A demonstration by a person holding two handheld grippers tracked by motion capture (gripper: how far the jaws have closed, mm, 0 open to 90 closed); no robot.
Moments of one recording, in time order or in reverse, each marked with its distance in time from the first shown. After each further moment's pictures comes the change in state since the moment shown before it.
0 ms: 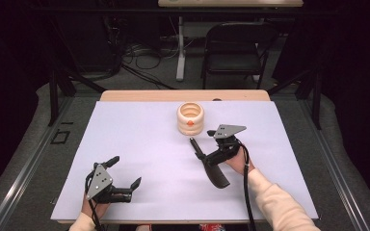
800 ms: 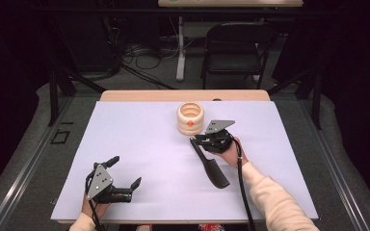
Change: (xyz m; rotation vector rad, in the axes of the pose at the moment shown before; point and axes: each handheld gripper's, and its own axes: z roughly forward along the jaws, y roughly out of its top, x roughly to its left) left arm 0.000 0.000 0.000 -0.002 0.007 0.003; right arm -0.013 0.006 0.028 0.088 -0.035 -0.035
